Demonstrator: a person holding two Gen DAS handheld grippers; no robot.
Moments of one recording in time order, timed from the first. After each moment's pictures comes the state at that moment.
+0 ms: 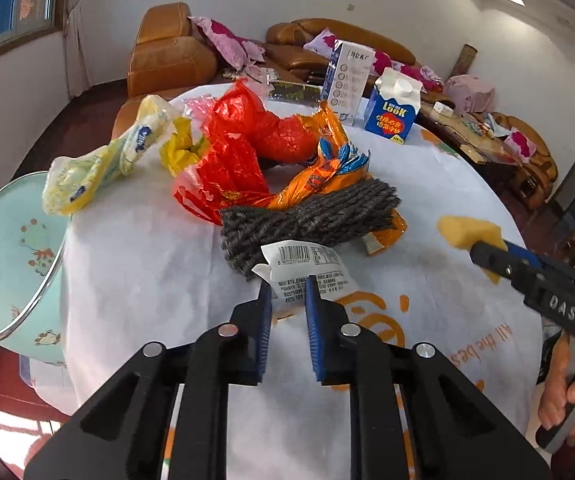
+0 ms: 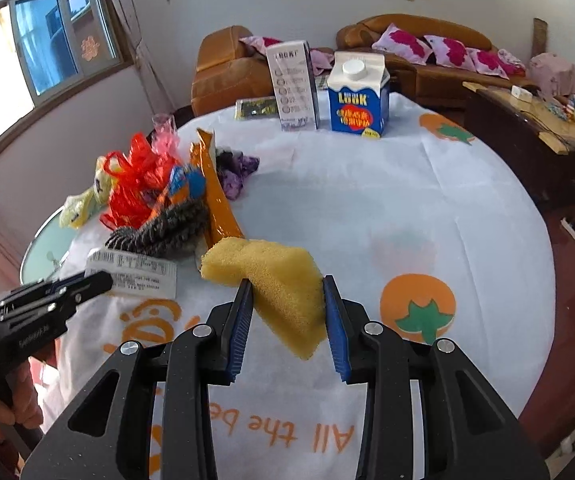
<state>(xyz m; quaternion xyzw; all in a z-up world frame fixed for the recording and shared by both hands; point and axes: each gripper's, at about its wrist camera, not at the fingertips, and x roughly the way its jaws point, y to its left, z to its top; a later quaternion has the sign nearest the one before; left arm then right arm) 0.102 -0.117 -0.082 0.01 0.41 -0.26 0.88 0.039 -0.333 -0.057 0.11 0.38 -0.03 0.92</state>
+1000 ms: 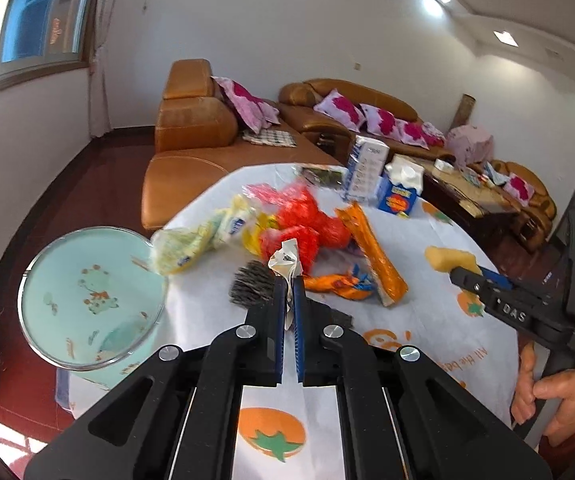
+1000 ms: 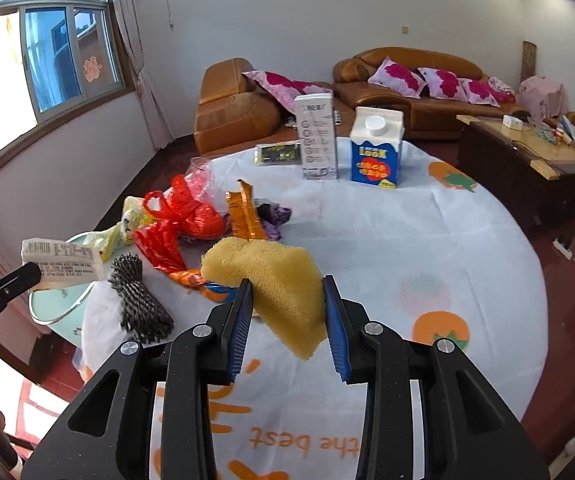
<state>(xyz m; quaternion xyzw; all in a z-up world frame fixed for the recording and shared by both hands) 0.080 -0.030 -0.014 -0.02 0.31 -0.23 0.92 0.044 -0.285 -0.023 0.09 0.33 -0.05 0.94</state>
